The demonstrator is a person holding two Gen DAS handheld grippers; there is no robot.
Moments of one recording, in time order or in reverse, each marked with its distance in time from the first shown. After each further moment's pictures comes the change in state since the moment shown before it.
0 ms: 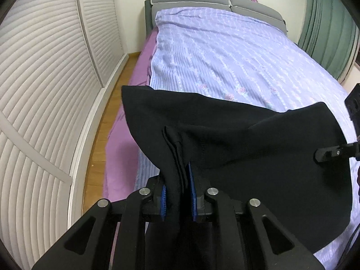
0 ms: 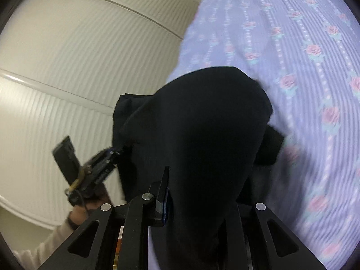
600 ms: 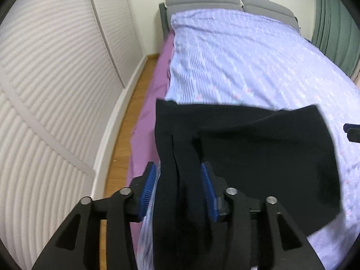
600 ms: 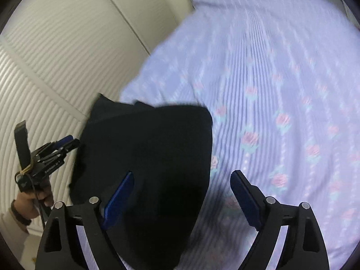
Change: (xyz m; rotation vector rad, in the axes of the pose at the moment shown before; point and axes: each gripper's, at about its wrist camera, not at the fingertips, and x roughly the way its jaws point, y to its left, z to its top) left arm -0.085 -0.028 -0.007 -0.003 -0.016 0.149; right arm -0.110 0.035 -0.049 -0.220 -0.167 -0.340
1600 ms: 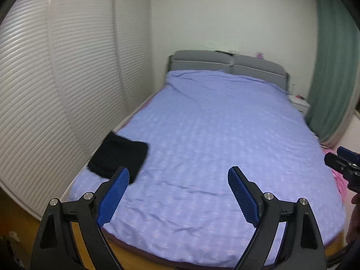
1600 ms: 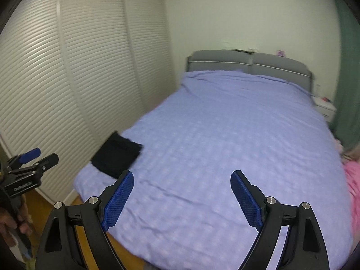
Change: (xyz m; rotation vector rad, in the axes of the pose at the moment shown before) left arm -0.502 -0.508 0.017 -0.259 -0.226 0.085; right arm -0.617 -0.185 -0.093 -0.216 -0.294 -0.180
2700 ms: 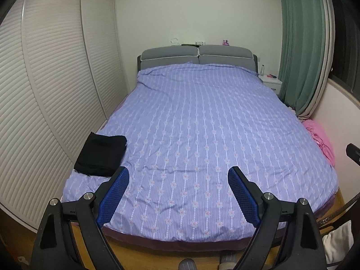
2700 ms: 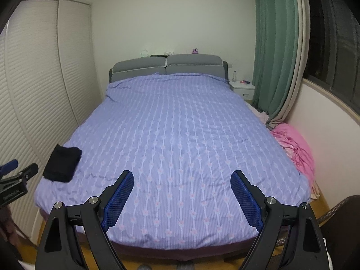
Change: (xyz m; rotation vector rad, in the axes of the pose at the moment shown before) left arm -0.061 -0.038 -0.058 0.151 0.020 -0.109; right arm -0.150 -0.022 -0.103 0.205 -0.062 -0.422
